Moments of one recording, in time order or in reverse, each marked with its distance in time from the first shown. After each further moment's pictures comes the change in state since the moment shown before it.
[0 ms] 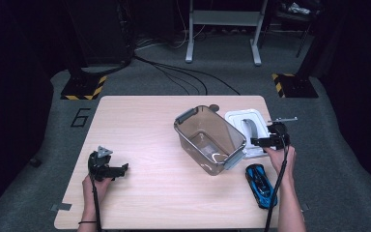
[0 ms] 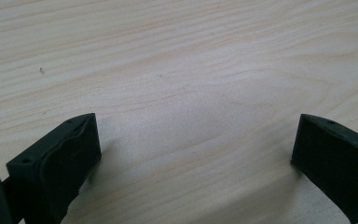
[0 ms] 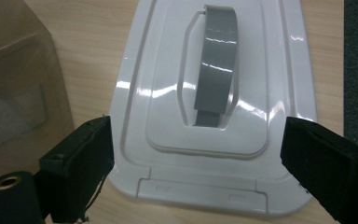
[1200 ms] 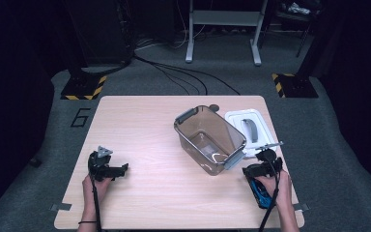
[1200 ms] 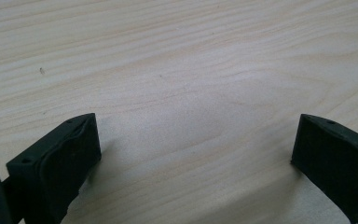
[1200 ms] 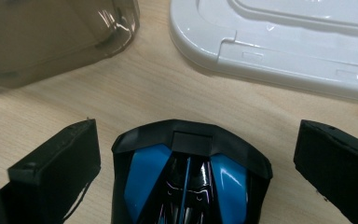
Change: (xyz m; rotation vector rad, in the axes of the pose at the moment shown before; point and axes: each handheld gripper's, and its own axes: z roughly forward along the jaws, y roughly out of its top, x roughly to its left) left arm 0.000 0.000 0.000 0.000 0.000 -0.002; right arm 0.044 -0.074 -0.002 0.166 0.019 -0.137
